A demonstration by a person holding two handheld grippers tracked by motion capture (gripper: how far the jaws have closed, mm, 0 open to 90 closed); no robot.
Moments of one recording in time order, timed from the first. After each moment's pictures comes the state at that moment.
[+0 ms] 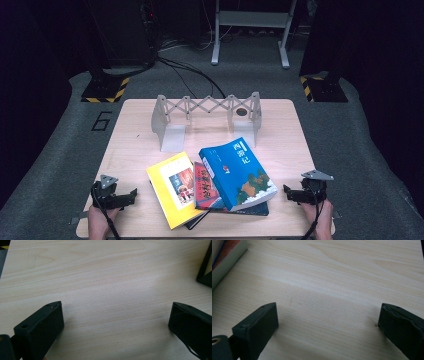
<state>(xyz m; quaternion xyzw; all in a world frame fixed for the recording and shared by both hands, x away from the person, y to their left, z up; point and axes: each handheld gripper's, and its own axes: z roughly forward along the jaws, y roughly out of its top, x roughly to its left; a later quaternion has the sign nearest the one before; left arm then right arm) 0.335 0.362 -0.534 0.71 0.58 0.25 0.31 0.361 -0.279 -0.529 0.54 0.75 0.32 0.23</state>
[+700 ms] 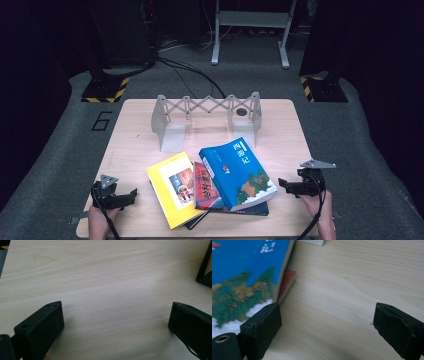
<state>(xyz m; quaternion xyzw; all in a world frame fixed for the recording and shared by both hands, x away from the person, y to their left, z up) 0.335 0.362 -0.534 0.71 0.58 0.25 0.31 0.371 -0.264 -0.481 0.51 0.76 0.37 0.16</state>
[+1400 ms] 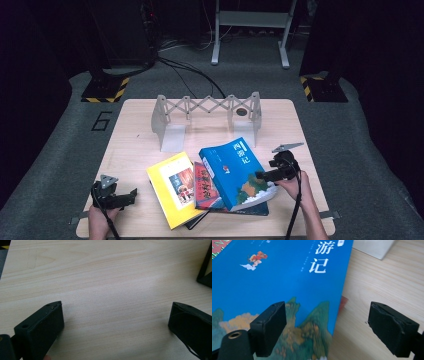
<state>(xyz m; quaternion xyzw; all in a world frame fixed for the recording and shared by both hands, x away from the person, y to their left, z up) 0.335 0.362 -0.534 0.71 0.58 0.25 0.31 0.421 -0.198 -0.464 0.43 0.83 0.35 0.05</state>
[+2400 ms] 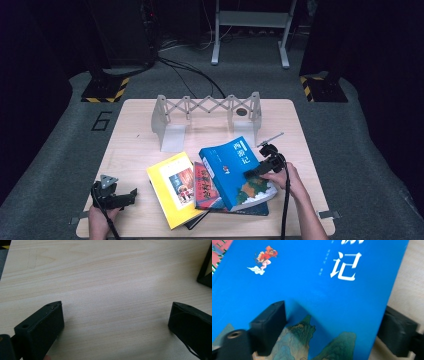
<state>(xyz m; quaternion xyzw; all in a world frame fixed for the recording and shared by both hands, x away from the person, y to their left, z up) 0.335 0.362 -0.534 0.71 0.58 0.25 0.31 0.465 -0.169 -0.484 0.41 0.85 0.32 -0.10</state>
